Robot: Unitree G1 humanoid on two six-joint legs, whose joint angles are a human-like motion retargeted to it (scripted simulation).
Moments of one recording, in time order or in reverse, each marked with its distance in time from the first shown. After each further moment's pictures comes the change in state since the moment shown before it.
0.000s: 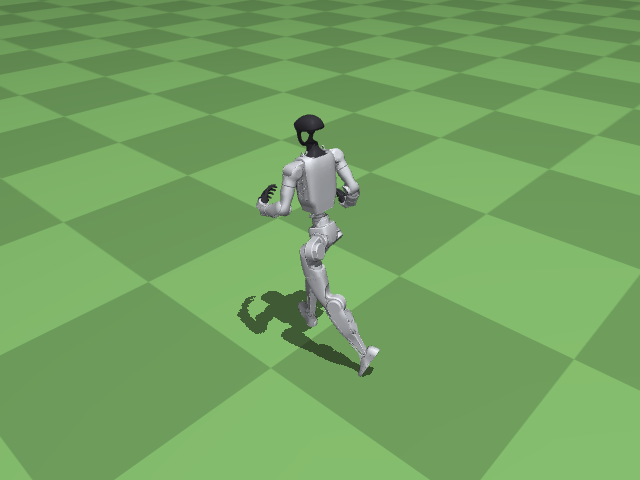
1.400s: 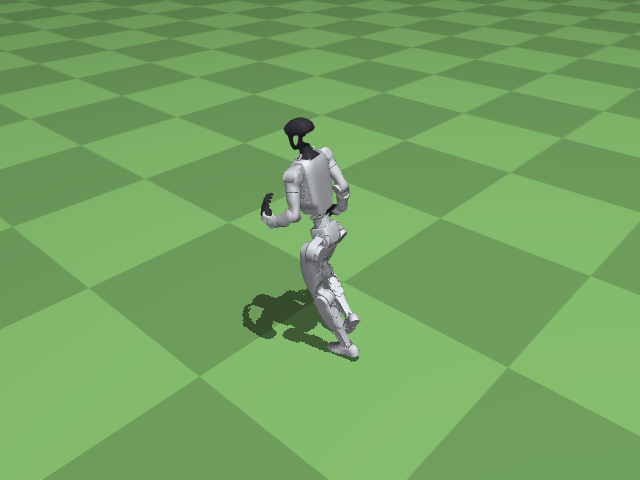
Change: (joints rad) left arm 0.061 -0.105 0.009 0.021 -0.056 -0.087 -0.065; right arm -0.029 0.153 0.054 0.259 0.079 0.061 0.267; waist 0.260 -0.050 -0.001; left_leg -0.420 -0.112 -0.192 0.171 -0.803 0.078; right_leg 0.063 0.129 0.127 0.776 0.327 0.252
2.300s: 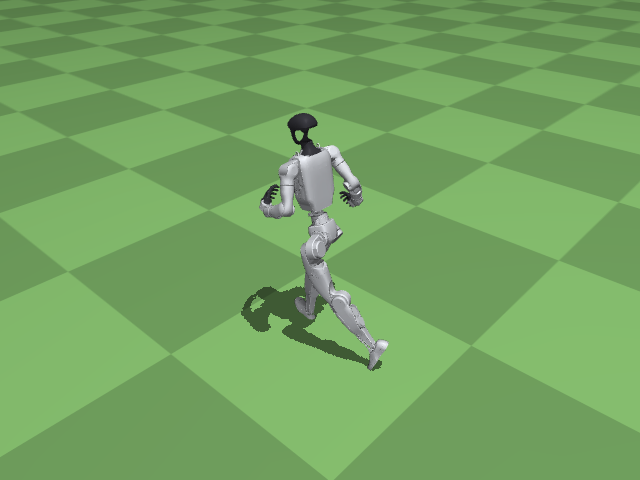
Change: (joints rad) left arm 0.129 0.072 0.050 -0.231 0.062 0.131 0.037; right arm 0.142 -0.153 -0.054 -0.152 0.341 -0.058 0.074; waist -0.300 0.039 -0.005; left_leg 0.429 0.065 0.189 -0.166 0.740 -0.164; right_leg -0.067 -0.059 -0.030 -0.996 -0.355 -0.145
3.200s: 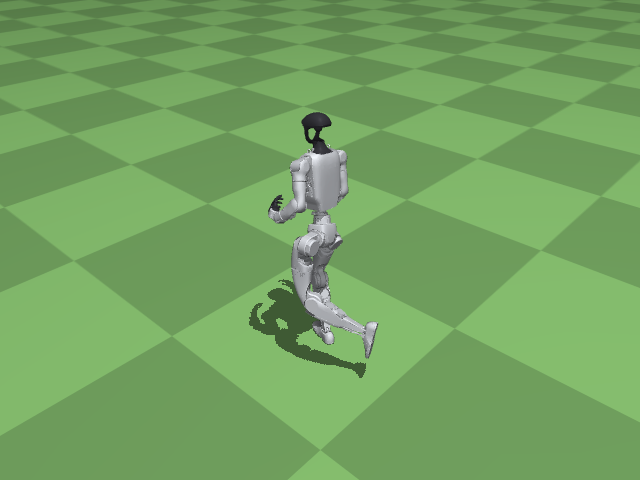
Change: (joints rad) left arm 0.057 -0.104 0.042 0.322 0.032 -0.145 -0.025; right arm -0.529 0.088 0.272 -0.044 -0.295 -0.050 -0.263; waist 0.169 -0.148 0.063; left_leg -0.193 -0.008 0.244 0.873 -0.219 0.164; right_leg 0.171 -0.124 0.145 0.363 -0.103 -0.145
